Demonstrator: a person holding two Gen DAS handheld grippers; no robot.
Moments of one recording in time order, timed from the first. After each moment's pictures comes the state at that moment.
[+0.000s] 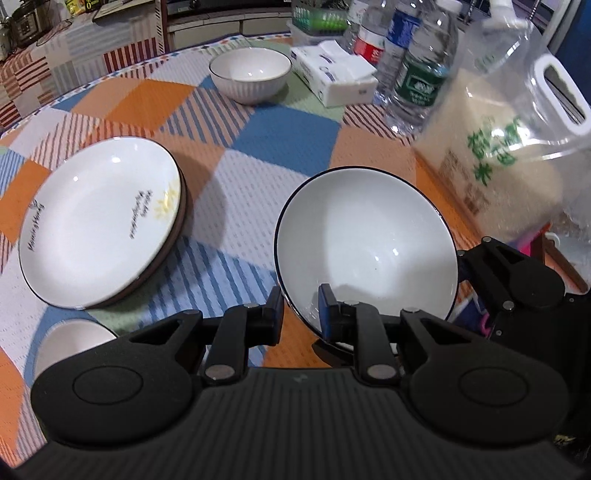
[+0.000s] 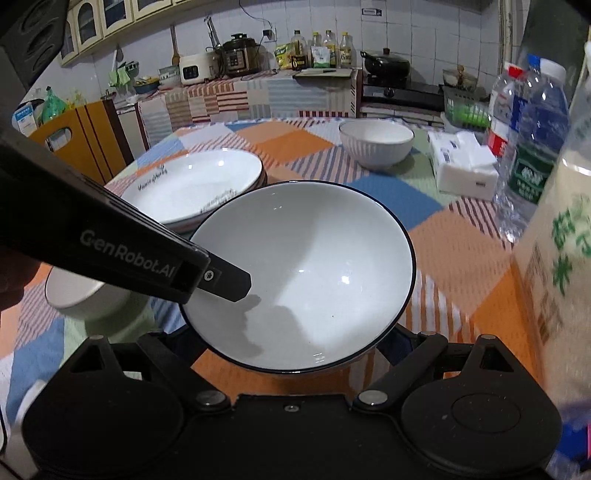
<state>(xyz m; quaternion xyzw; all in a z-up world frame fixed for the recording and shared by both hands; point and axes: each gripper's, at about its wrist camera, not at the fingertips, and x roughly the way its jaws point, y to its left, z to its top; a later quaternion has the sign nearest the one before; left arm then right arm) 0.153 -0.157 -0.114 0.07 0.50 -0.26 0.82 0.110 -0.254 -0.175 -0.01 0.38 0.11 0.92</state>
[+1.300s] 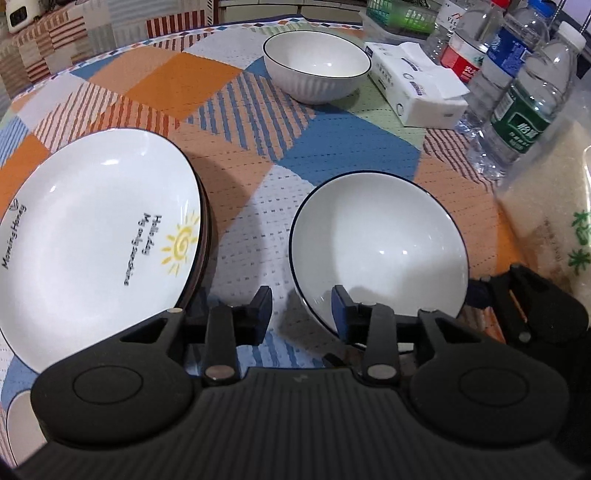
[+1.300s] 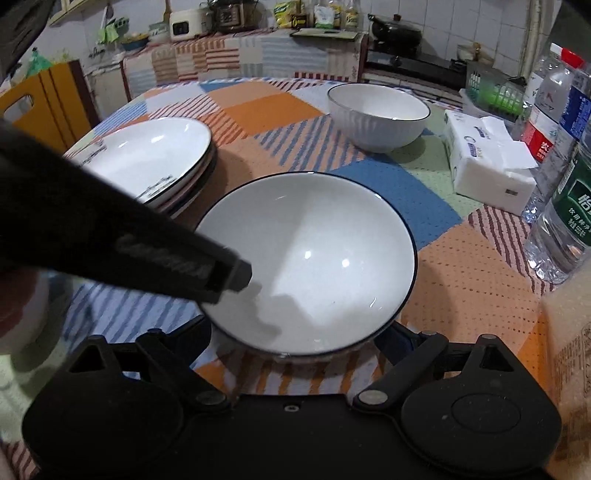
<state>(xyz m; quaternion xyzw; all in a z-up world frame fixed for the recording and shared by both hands) 0.236 -0.171 -0.167 0.01 0.53 -0.19 0.83 0.201 -0.257 -0.210 -0.04 0.45 0.10 0.89</state>
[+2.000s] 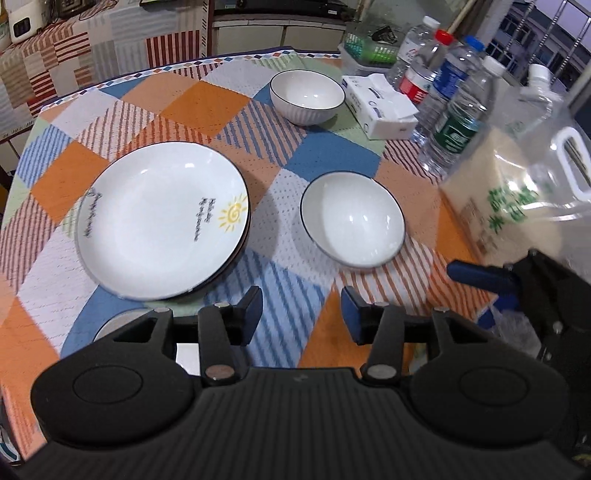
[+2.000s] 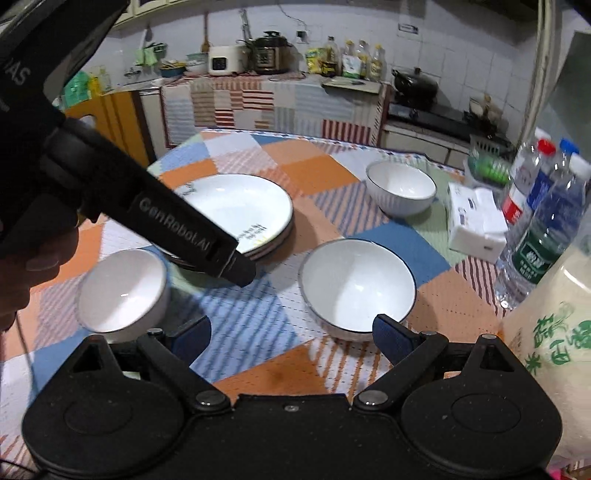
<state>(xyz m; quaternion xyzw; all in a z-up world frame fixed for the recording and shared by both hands) 0.160 -0.100 -0.071 0.01 0.51 -0.22 0.83 0.107 -0.219 -0.109 -0.07 0.39 0.14 0.91</state>
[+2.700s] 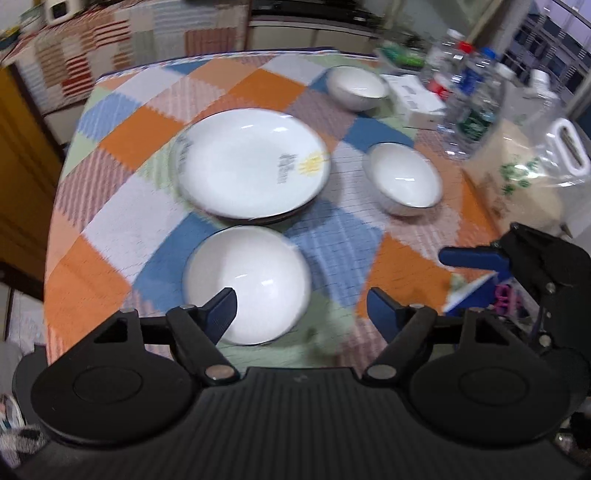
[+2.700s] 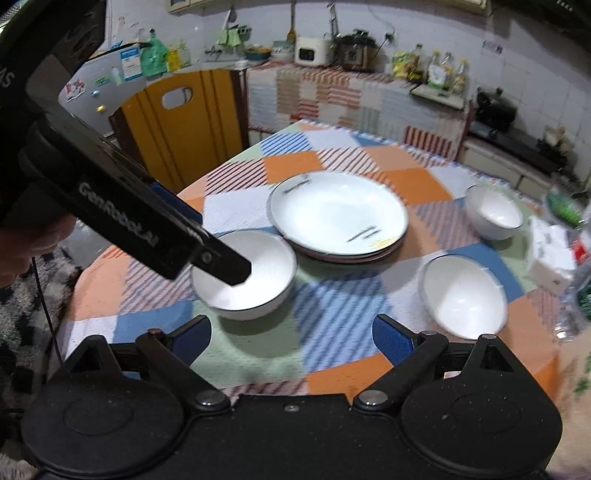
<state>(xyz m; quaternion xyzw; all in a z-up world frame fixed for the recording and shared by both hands) 0.104 0.016 -0.070 0.00 0.51 -0.19 0.84 0.078 -0.145 -0.106 -0.10 0.40 0.26 0.87</state>
